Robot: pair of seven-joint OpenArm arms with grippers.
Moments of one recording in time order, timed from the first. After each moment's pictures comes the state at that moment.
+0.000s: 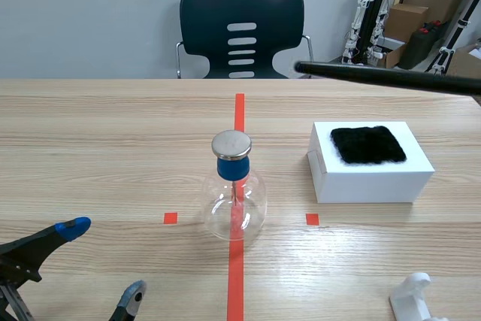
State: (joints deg) left arm 20.7 -25.1 16.7 54.6 8.1 -19.0 -79.6; right arm -62.0 10.9 39.0 134.4 -52.4 6.3 28.6
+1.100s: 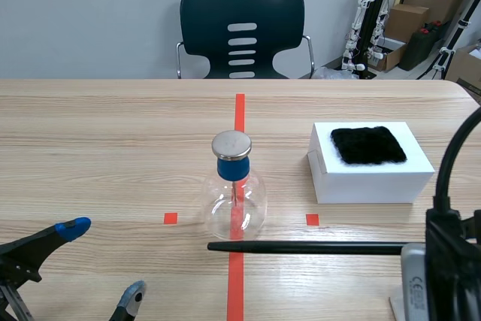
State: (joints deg) left arm 20.7 -25.1 16.7 54.6 8.1 -19.0 -79.6; right arm -55.6 46.3 2.0 134.5 -35.9 30.0 -22.6
